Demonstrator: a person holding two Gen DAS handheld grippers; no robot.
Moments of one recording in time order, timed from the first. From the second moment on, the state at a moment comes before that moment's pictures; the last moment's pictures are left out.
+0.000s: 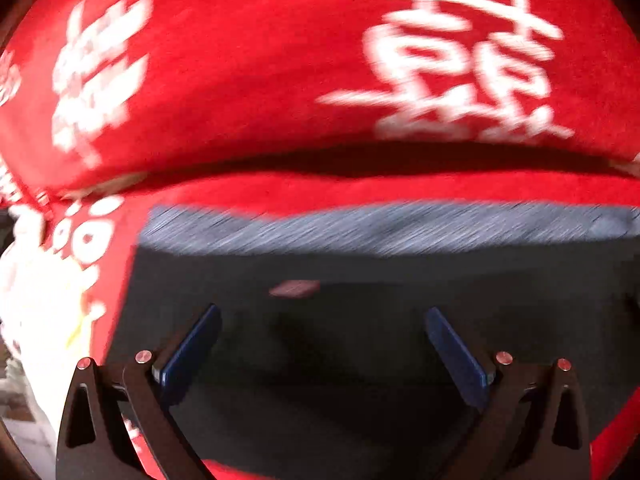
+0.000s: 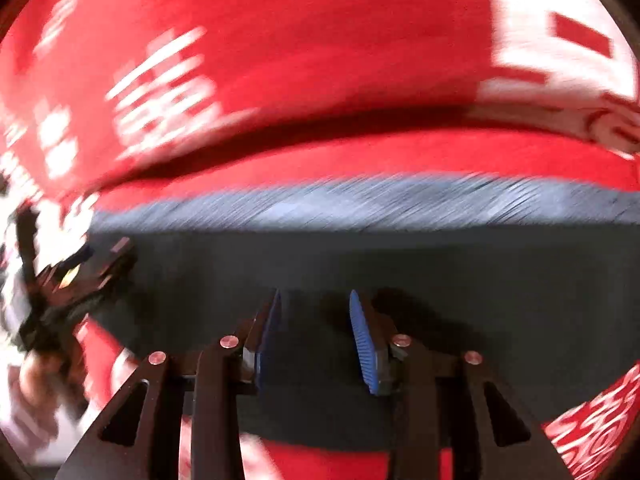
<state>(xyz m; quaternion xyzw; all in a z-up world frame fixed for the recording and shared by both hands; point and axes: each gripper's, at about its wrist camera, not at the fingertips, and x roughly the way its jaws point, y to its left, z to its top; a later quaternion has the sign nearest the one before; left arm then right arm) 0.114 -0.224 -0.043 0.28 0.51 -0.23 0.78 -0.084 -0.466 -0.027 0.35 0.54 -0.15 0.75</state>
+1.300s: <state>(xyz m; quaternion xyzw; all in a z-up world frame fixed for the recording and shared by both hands) 0.005 -0.214 -0.014 0.35 0.57 -0.25 0.70 -0.151 -0.349 -0.019 0.41 0.58 -0.14 0.69</state>
